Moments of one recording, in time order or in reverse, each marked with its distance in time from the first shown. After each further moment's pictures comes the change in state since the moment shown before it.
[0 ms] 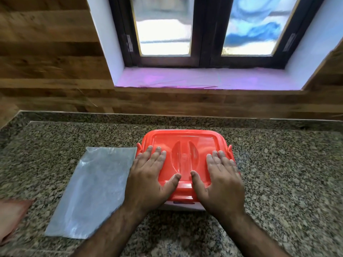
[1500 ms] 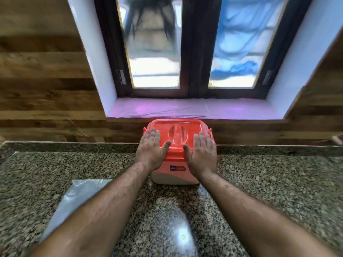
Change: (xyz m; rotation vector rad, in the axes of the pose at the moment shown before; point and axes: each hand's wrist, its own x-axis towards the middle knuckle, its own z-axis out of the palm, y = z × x) left_hand 0.213 -0.020 0.042 0.048 -0.105 -0.092; right_hand 0.191 0.020 0.065 0.000 -0.024 0.050
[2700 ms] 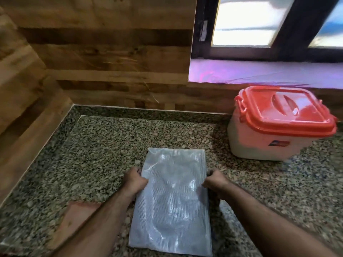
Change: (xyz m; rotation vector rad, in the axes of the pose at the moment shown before) left_hand -0.170 -0.437 0.014 -0.441 -0.349 -0.762; right_hand -0.138 -0.244 0.181 0.517 -0.769 0.625
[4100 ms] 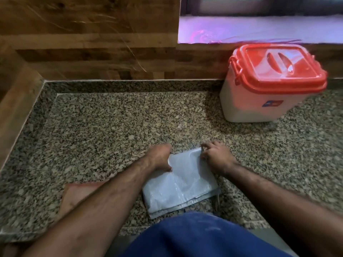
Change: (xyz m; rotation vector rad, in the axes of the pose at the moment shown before) left_hand -0.036 0.055 0.050 0.748 -0.340 0.638; right_hand -0.041 0.030 0.002 -0.908 0.091 -0.553
